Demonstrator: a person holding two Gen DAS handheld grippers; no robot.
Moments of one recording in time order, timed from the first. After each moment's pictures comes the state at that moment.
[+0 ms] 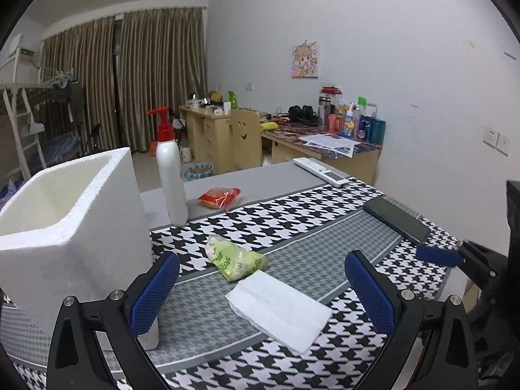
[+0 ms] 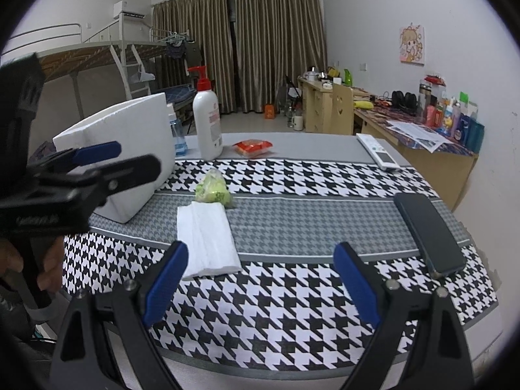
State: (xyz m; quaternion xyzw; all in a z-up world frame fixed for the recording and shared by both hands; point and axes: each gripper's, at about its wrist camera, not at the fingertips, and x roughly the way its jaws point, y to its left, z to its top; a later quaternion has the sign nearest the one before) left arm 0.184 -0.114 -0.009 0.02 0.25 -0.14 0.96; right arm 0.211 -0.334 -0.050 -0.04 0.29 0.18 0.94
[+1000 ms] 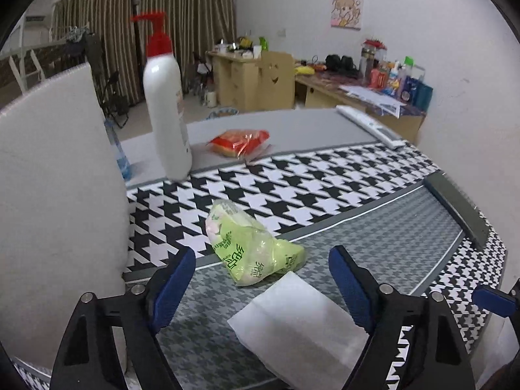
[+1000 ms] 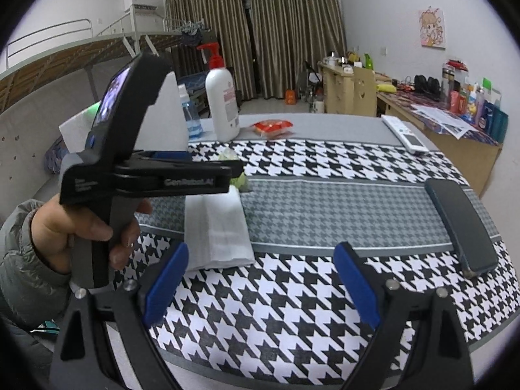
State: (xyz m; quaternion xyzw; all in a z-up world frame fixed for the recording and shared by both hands) left arm 0.278 -0.127 -0.070 0.01 0.37 -0.07 0.92; right arm 0.235 -0.328 -0.071 -0.04 0.32 0.24 0.92
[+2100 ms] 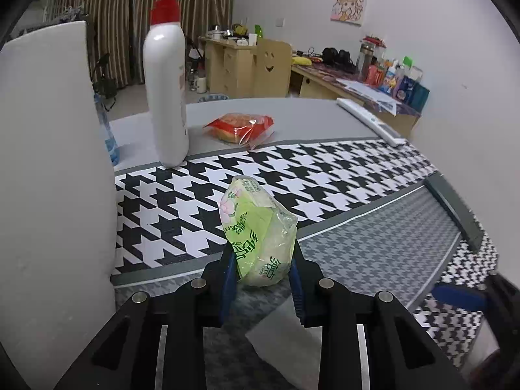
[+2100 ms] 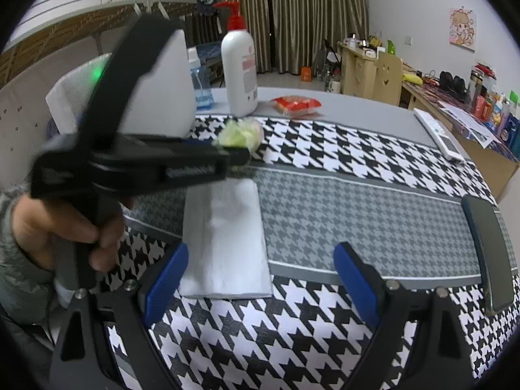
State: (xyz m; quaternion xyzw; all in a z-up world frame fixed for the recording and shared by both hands) left arm 0.289 -0.103 -0.077 -0.03 0.39 -0.11 0.91; right arm 0.272 -0.286 -0.090 -0.09 0.37 0.25 0.89
